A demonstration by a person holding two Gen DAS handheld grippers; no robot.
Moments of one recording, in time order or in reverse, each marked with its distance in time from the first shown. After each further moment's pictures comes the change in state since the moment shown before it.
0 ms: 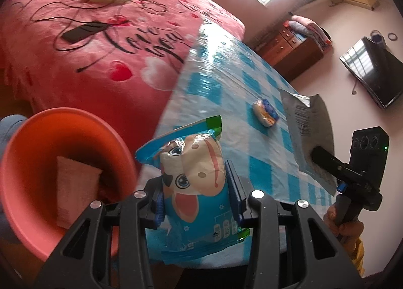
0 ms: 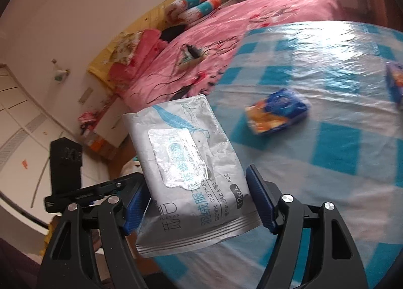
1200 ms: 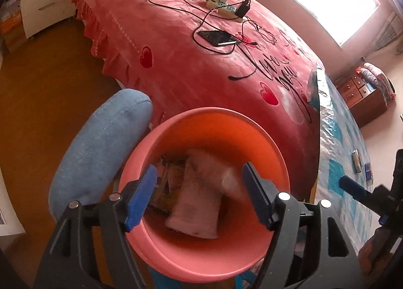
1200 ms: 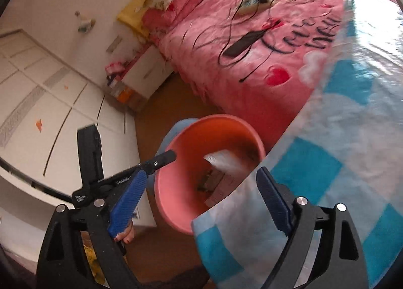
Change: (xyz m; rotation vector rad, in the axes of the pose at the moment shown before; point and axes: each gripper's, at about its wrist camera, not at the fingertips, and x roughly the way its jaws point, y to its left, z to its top) left arm -0.049 0.159 -0.017 -0.274 -0.127 0.344; right arm 0.137 0.108 -0.006 -0.108 0.230 0.127
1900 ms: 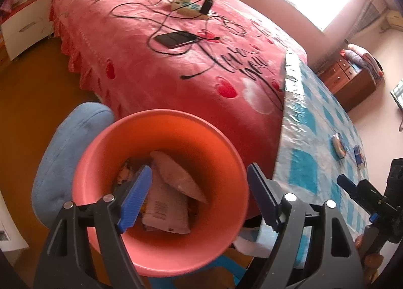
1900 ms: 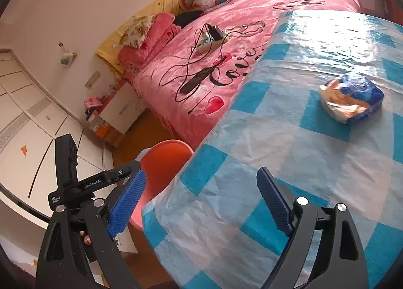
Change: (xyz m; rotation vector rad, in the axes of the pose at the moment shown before) left arm -0.008 -0.077 -0.008 0.128 -0.002 -0.045; right arm -0.077 -0.057 -0.034 0.064 -0.195 -0.116
